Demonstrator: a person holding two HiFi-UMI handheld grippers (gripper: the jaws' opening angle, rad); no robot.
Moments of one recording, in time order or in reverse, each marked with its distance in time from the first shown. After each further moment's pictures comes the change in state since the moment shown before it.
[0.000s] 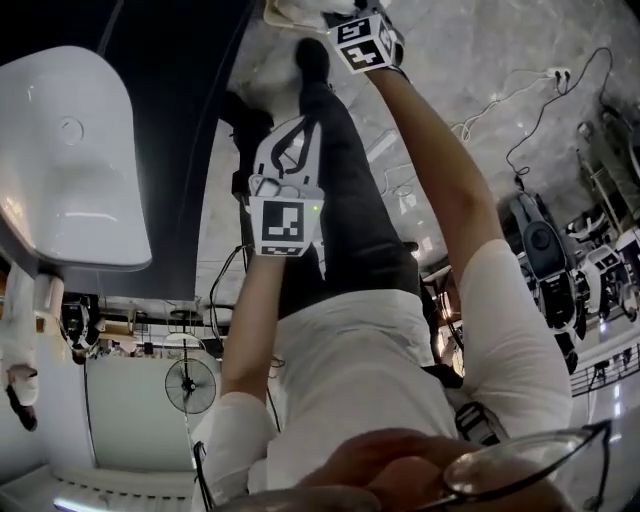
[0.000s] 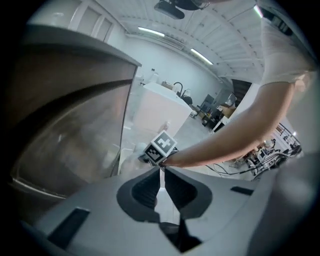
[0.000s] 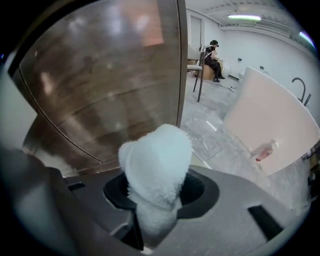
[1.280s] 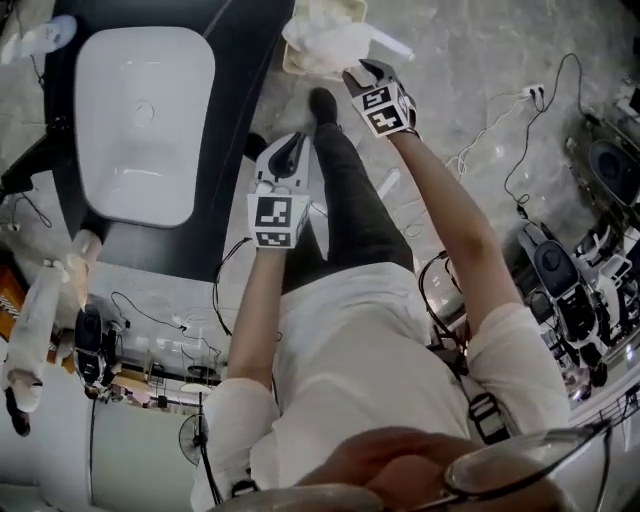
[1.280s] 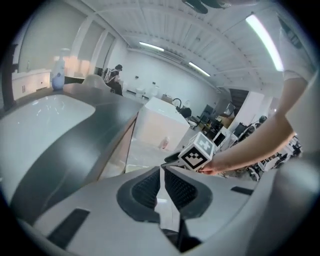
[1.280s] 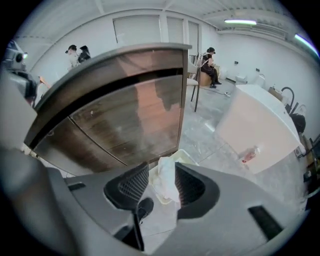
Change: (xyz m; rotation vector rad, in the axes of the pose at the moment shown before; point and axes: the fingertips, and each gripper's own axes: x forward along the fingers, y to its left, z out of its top) left arm -0.134 -0.004 0.079 0.014 -0.129 0.026; right arm -0.211 0.043 0.061 0.004 -0.031 -0.014
